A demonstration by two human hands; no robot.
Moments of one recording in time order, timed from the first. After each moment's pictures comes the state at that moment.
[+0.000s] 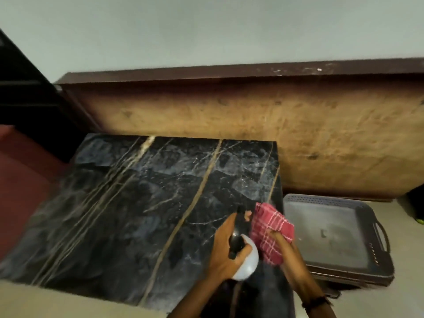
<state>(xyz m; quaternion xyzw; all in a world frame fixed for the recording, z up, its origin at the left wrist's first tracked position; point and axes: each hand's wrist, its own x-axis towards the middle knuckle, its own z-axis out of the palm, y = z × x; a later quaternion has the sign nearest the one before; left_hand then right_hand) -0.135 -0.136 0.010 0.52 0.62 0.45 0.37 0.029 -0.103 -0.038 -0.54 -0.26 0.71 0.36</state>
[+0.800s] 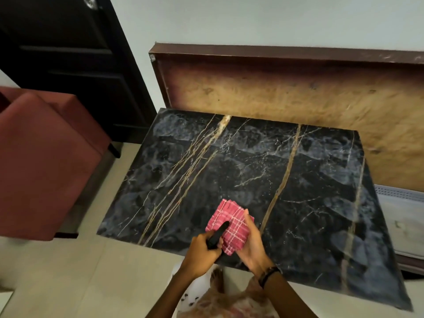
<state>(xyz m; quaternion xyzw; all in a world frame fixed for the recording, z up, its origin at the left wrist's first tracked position) -0.470 -0.317 -0.013 0.39 0.72 0.30 0.49 -0.342 -0.242 -0.051 -0.44 -0.14 0.83 0.33</state>
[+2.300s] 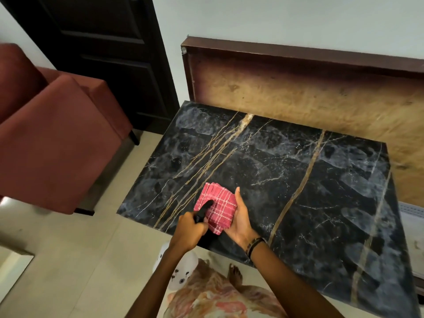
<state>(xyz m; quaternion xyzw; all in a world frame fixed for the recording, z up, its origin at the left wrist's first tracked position) -0.524 -0.320 0.019 0.27 0.79 0.33 0.45 -0.412 -0.228 -0.027 -0.35 -0.17 0.89 0.24</state>
